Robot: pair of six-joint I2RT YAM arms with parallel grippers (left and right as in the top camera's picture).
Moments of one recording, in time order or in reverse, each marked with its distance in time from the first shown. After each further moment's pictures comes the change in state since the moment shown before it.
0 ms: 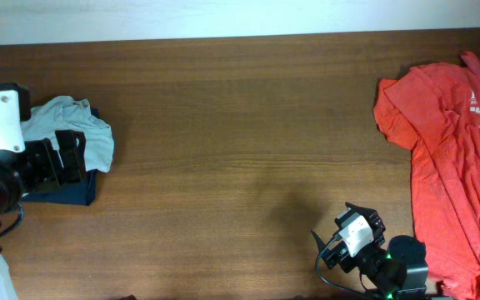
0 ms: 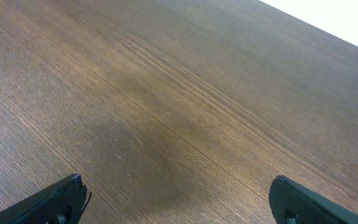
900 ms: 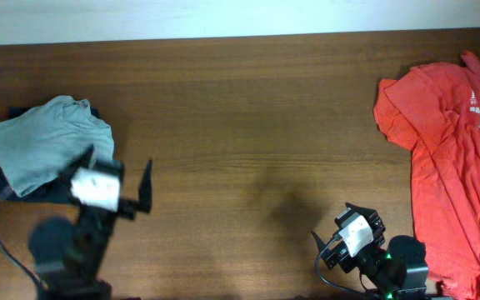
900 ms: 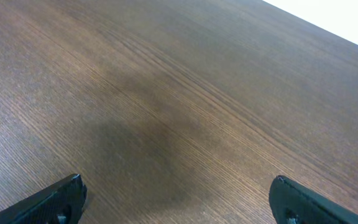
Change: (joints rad) left arm -0.233 -0.755 -1.378 1.270 0.039 0.065; right arm 0.000 0.001 0.000 -0.002 0.000 0.000
